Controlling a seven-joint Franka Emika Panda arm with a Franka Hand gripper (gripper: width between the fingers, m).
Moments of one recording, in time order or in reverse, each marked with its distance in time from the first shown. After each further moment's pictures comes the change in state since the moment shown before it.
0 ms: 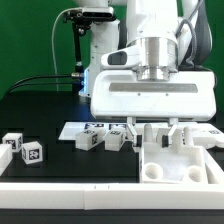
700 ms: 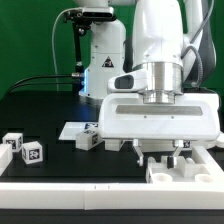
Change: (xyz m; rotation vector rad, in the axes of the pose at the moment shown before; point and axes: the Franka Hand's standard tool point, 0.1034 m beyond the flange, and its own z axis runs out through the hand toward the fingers) arm -0.022 -0.011 0.031 0.000 -0.041 0.003
